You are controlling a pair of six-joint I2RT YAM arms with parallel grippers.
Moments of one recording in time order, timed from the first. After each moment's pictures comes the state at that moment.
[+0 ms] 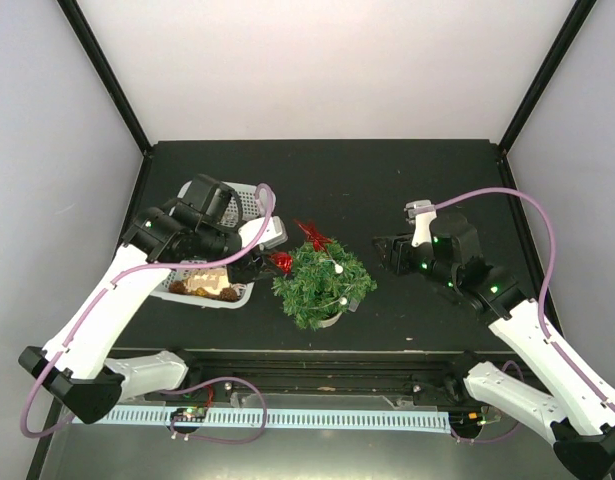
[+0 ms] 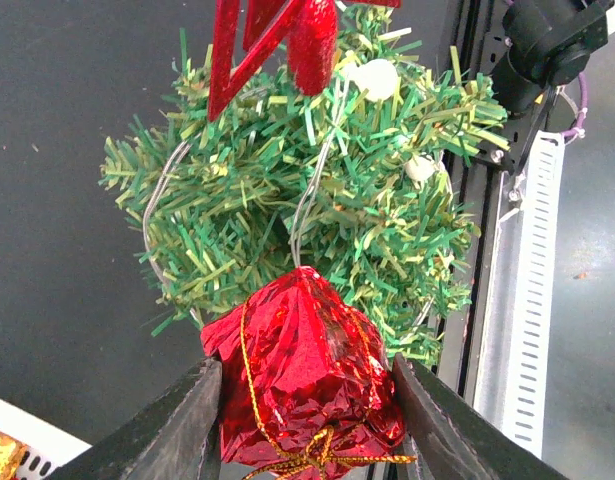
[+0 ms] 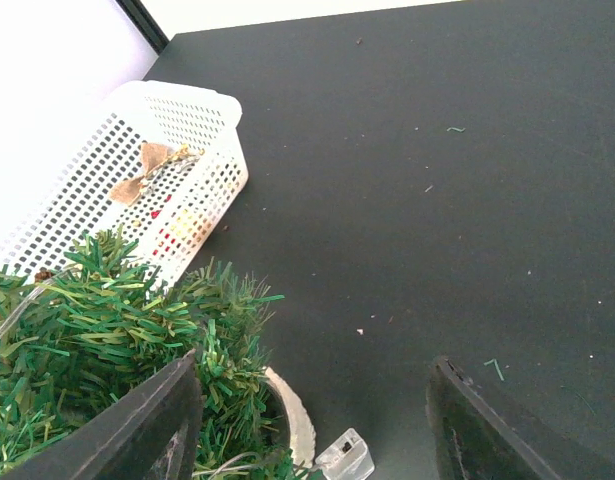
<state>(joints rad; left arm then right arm) -0.54 1.17 1.40 -1.21 0.59 0.49 0.59 0.85 0.93 -0.61 -0.06 0.40</state>
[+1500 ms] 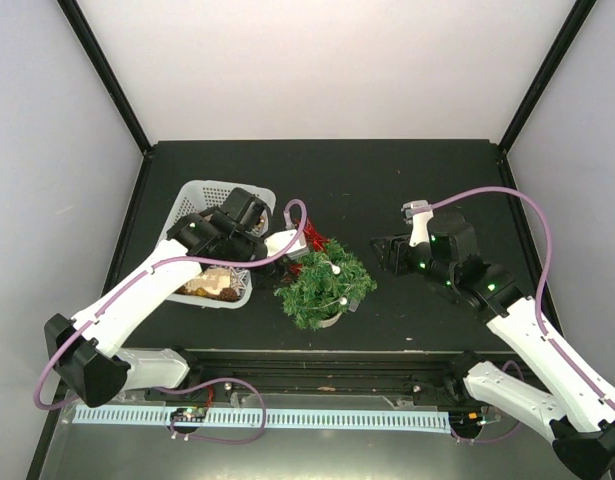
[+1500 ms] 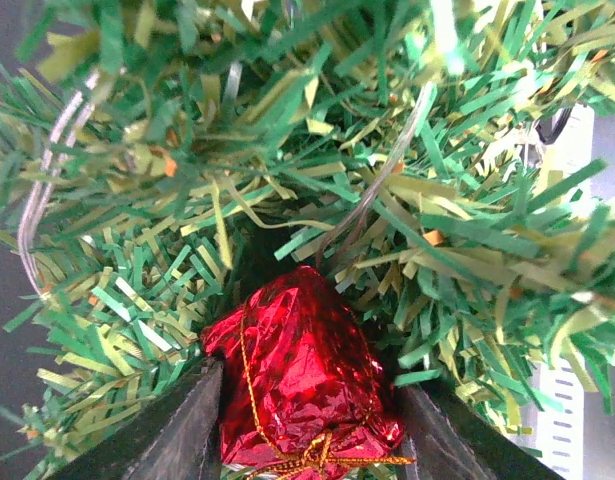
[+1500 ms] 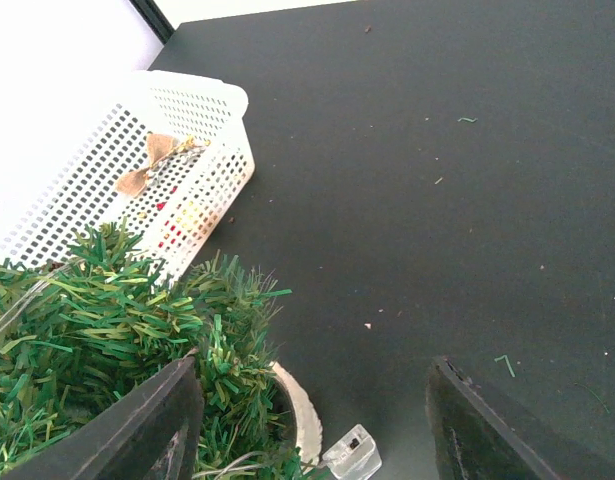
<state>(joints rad) -0.63 1.26 1.23 -0.99 0.56 0.47 0.59 0.87 0.93 -0.61 -0.08 0.40</state>
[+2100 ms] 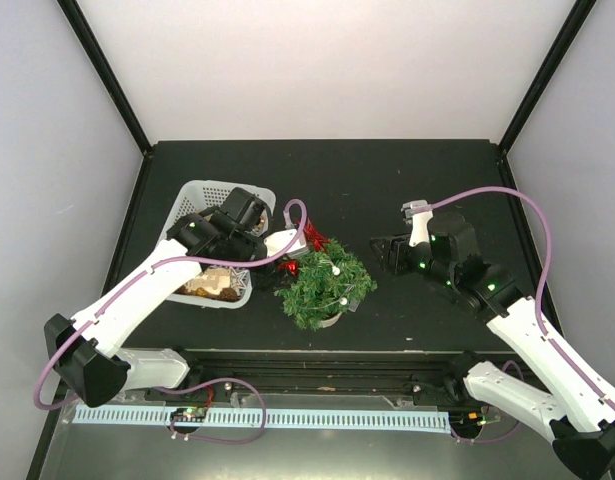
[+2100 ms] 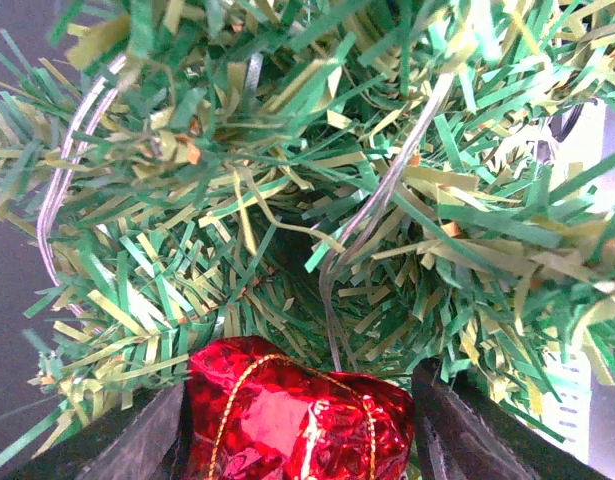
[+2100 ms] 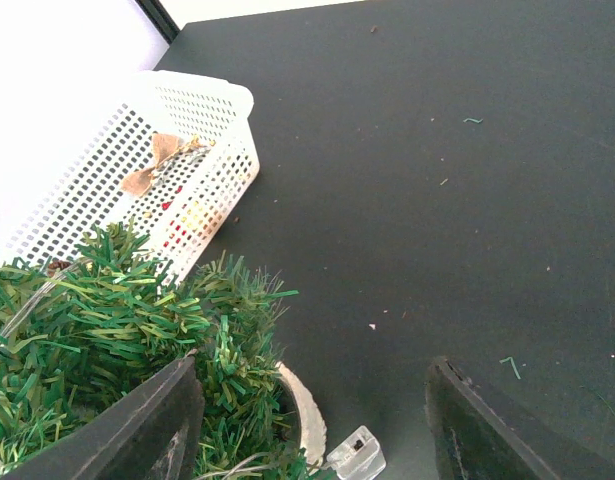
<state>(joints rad) -0.63 1.26 1.22 -1.00 0.54 0.47 0.59 0.87 0.93 -0.61 -0.09 0.40</state>
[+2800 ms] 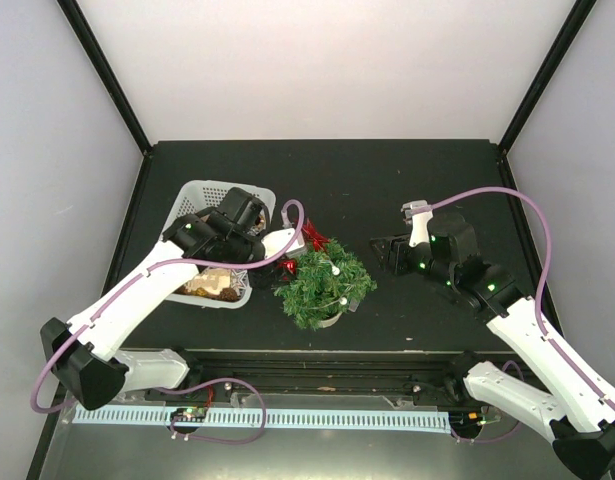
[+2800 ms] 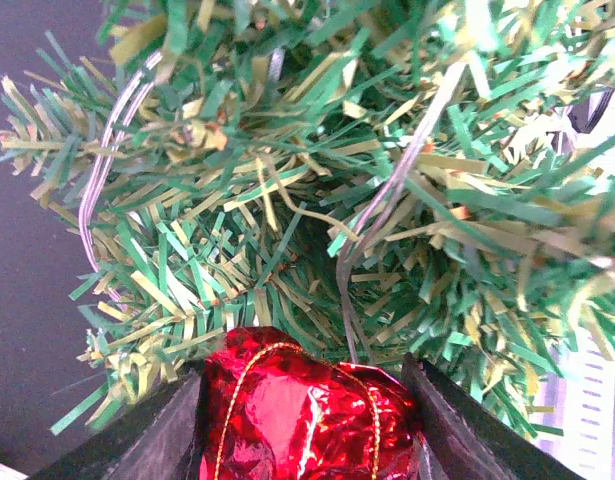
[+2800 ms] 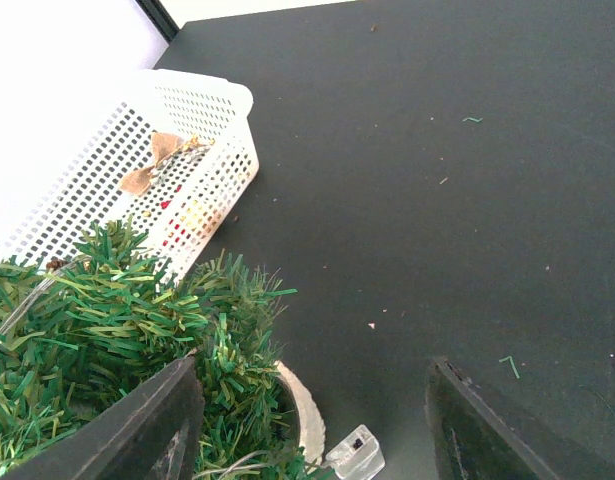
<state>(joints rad) -0.63 1.24 1.23 -1.00 0.50 0.47 0.59 0.86 0.93 -0.61 -0.09 0.40</state>
